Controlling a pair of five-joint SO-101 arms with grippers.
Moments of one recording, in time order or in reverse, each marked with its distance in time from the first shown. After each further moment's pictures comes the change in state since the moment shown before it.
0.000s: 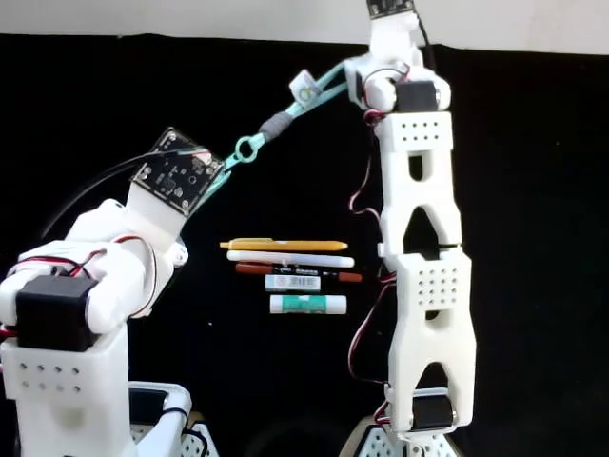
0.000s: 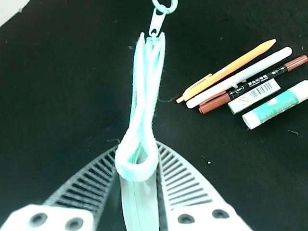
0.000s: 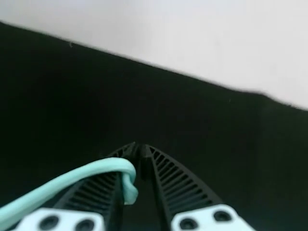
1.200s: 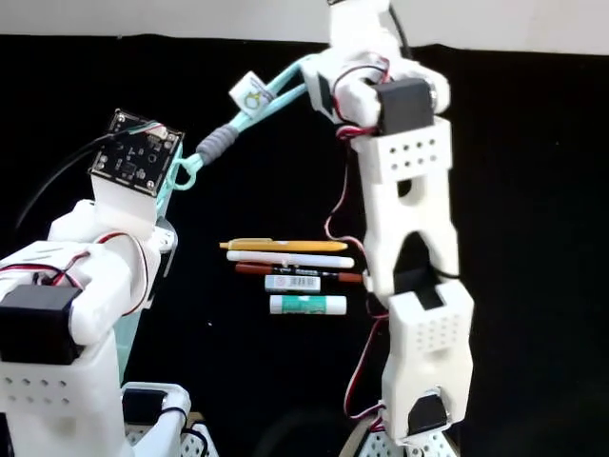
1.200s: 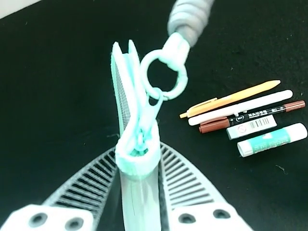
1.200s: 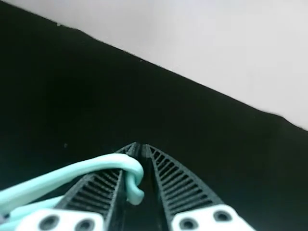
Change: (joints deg) left arm -0.3 0.1 -5.5 -0.5 11.3; right arm -11.2 -21.3 0.0 20.6 0.0
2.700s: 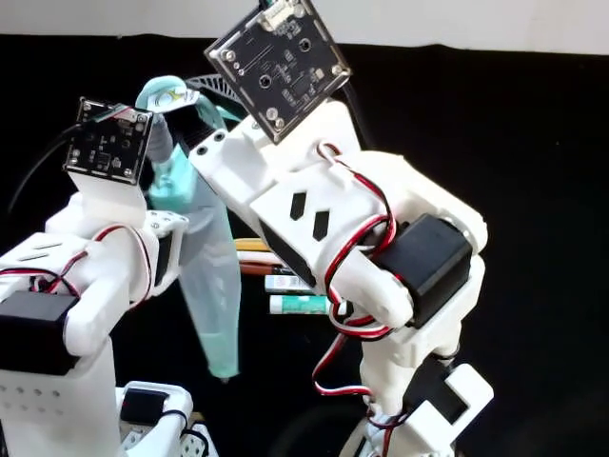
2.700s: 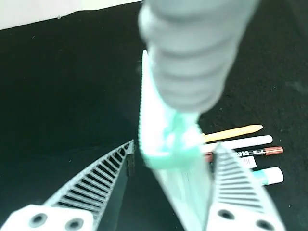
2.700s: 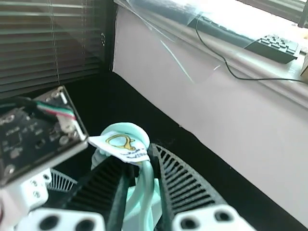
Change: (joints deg) left arm 5.5 0.0 -0.5 -6.1 10.7; right arm -28.7 -28.2 -0.2 5.7 -0.1
